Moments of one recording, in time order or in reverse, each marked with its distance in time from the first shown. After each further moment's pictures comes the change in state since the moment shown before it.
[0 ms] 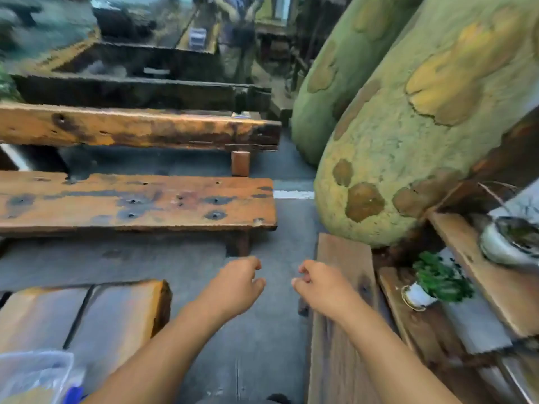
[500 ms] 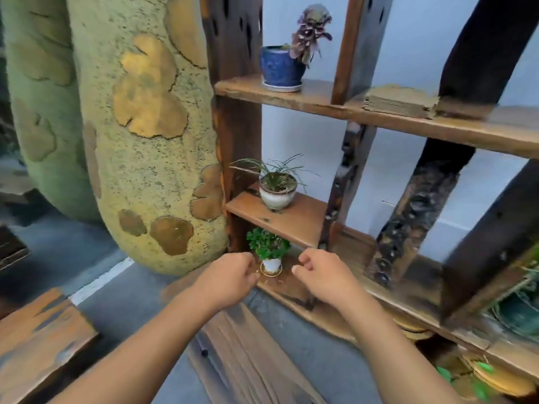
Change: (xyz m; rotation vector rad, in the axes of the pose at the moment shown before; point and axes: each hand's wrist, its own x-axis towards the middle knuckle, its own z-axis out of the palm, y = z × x) left_hand 0.083 0.348 0.127 0.326 -0.356 0.873; right_hand -0.164 0.259 -0.147 0.256 0.608 0.700
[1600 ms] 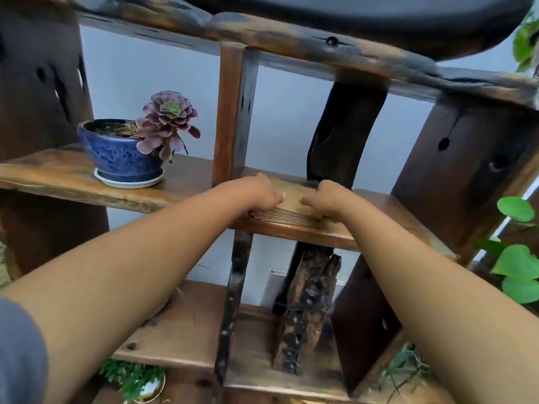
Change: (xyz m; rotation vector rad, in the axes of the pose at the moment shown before) left_hand 0.356 0.270 -0.212 0.025 -0.070 0.413; right_hand 0.225 0.024 -0.351 -0.186 0.421 0.567
